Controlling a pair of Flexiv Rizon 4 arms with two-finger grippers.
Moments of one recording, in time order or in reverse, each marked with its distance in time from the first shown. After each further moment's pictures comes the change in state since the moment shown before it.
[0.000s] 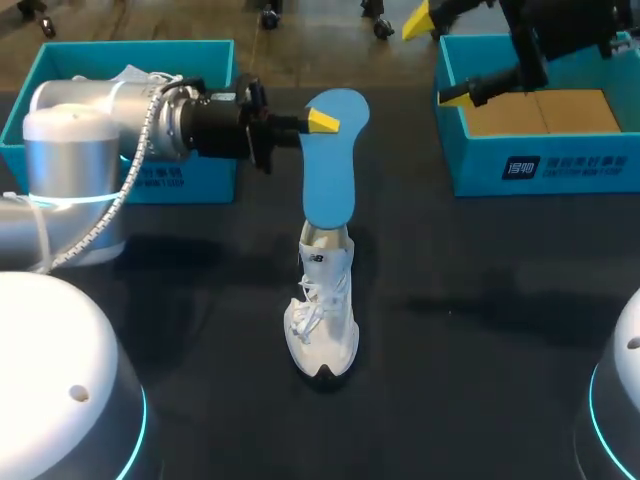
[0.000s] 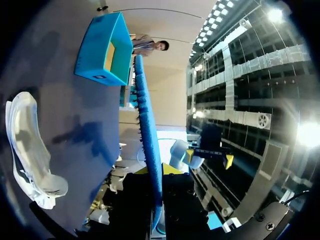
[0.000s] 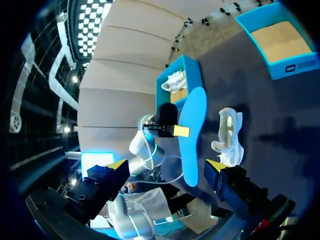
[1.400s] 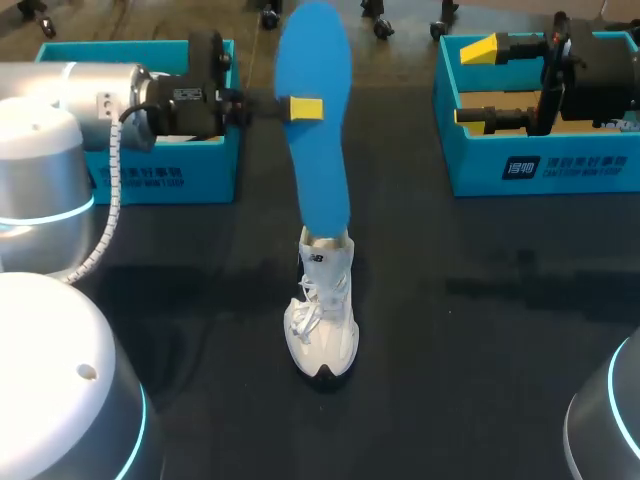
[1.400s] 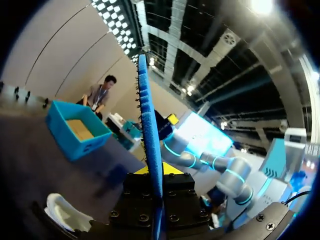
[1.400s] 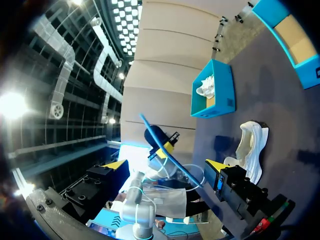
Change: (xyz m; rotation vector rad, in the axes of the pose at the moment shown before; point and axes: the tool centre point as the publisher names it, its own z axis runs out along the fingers) left arm 0.038 0.027 -0.011 0.096 -0.115 0.856; right arm -0.074 0.038 -0.012 0.006 0.470 -0.112
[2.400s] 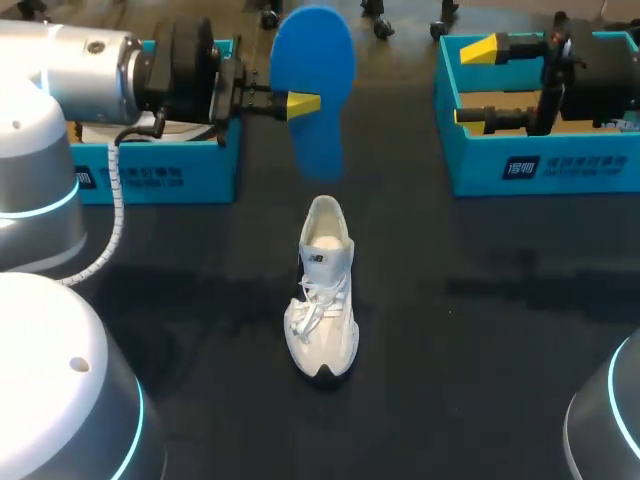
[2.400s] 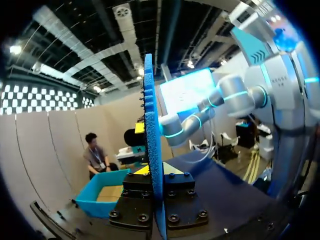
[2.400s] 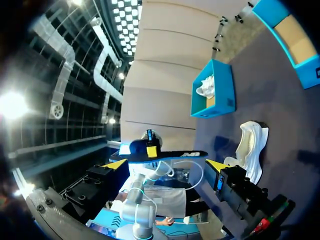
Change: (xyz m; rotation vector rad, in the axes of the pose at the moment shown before) left arm 0.028 -0.016 -0.003 -0.069 0.028 0.986; right arm 0.000 0.000 0.000 0.000 0.000 0.000
